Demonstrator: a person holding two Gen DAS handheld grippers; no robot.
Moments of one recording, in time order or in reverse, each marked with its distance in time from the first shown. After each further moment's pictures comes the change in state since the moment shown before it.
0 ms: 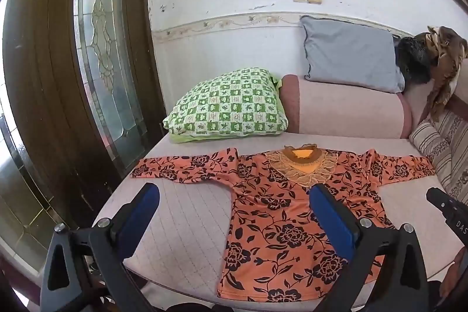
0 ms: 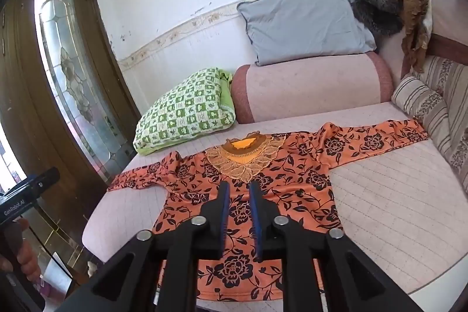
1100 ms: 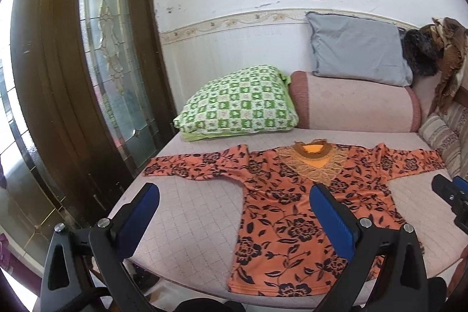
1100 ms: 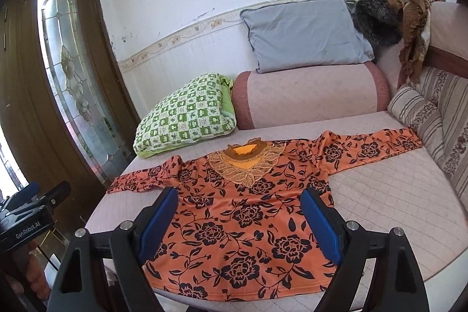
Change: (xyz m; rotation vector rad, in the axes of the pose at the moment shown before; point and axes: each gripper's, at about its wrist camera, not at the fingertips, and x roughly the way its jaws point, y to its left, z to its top) left arm -0.005 0.006 -0.007 0.009 0.004 0.069; right arm -0.012 0.030 0.004 -0.031 -0.017 -0.034
